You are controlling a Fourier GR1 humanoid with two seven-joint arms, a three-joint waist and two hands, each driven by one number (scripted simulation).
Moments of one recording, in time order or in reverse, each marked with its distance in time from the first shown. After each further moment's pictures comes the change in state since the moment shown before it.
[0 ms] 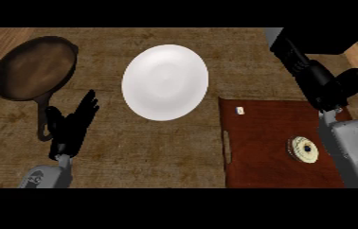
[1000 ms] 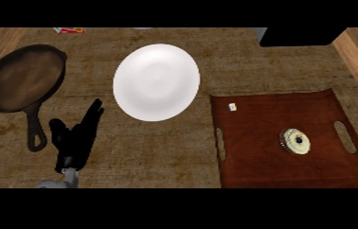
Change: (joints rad) left arm 0.100 -0.065 -0.025 -0.116 -0.017 0.028 0.028; right arm 0.511 -0.126 -0.563 -0.148 0.030 -0.286 -0.313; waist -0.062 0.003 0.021
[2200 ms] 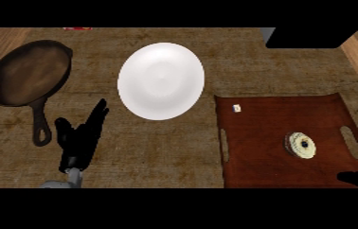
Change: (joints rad) left arm 0.004 -0.034 0.004 -0.028 -0.040 -0.027 0.039; right arm 0.111 -0.146 0.358 -0.428 0.419 0.205 0.746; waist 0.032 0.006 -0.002
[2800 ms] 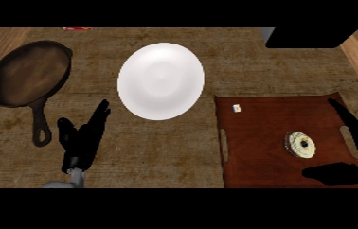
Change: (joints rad) left arm 0.006 -0.035 0.020 -0.007 -0.030 -0.018 0.015; right arm -0.098 0.170 0.127 0.047 0.142 0.071 0.116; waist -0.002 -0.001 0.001
